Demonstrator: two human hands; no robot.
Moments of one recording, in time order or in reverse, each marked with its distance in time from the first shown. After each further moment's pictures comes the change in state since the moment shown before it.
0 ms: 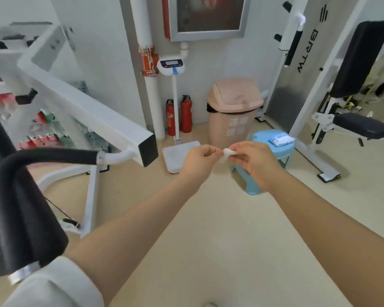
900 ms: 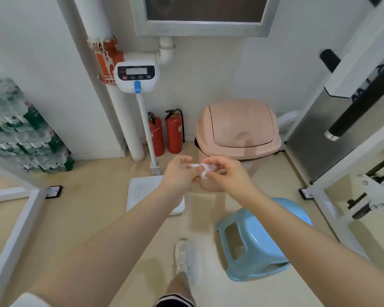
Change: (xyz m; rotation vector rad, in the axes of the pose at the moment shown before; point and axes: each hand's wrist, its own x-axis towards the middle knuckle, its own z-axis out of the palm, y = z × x) left_hand 0.649 0.025 0.163 -0.314 0.241 -0.338; right_hand 0.667 -0.059 -0.137 -0.567 -0.461 -0.168
